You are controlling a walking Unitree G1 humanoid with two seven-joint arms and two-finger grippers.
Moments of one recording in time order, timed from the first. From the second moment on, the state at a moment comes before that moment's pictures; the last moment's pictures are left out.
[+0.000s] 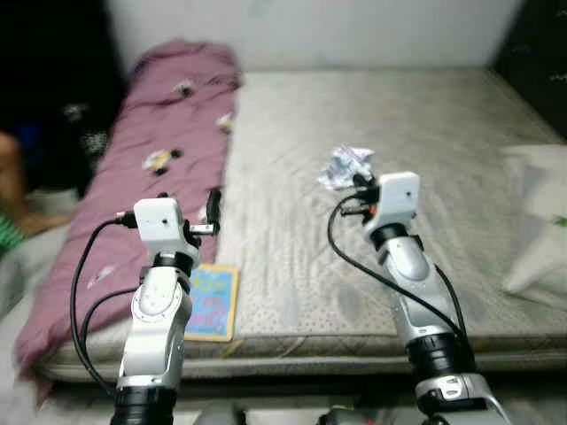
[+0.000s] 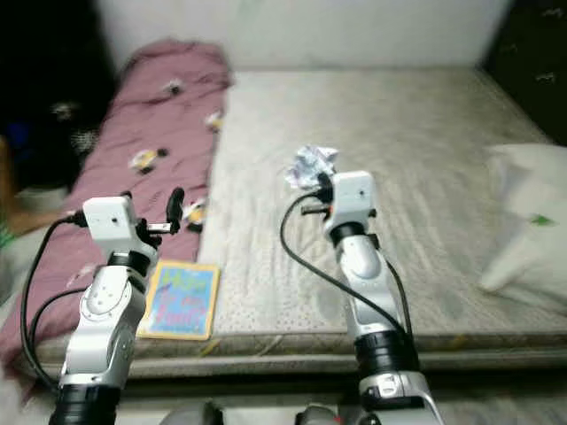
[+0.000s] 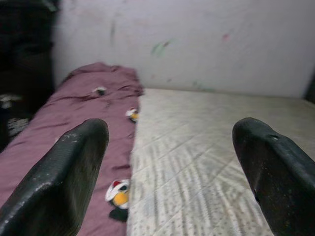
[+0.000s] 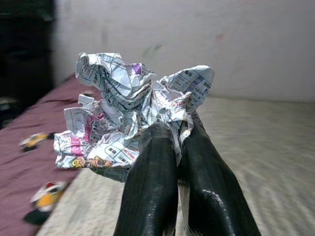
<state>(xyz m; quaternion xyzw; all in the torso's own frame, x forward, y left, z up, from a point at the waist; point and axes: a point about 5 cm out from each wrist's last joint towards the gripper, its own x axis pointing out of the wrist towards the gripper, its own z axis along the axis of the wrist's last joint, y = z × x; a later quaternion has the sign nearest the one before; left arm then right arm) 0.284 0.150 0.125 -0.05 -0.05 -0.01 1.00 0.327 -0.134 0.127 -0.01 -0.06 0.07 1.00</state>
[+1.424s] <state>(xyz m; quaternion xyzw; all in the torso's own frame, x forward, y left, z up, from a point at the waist) 0.282 0.149 0.124 -0.05 -0.05 0.00 1.00 0.323 -0.124 0.125 -0.01 -0.06 0.10 0.99</state>
